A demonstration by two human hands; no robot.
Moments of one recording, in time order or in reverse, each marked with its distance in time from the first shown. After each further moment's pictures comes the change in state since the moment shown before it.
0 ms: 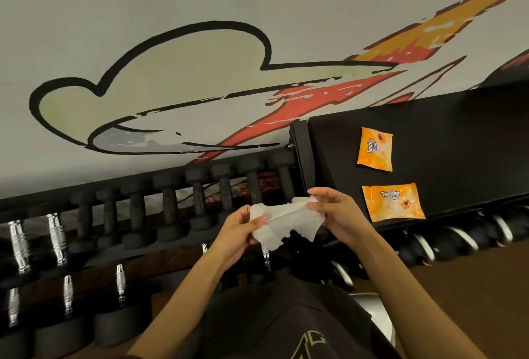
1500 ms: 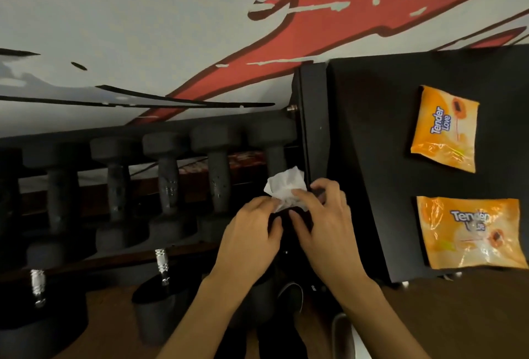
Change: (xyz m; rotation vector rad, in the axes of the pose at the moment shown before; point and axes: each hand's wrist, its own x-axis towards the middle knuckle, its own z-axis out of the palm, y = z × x) left_hand 0.177 -0.097 0.034 1.092 0.195 0.426; right_hand 0.156 0.113 -0.052 -1.368 0.204 -0.633
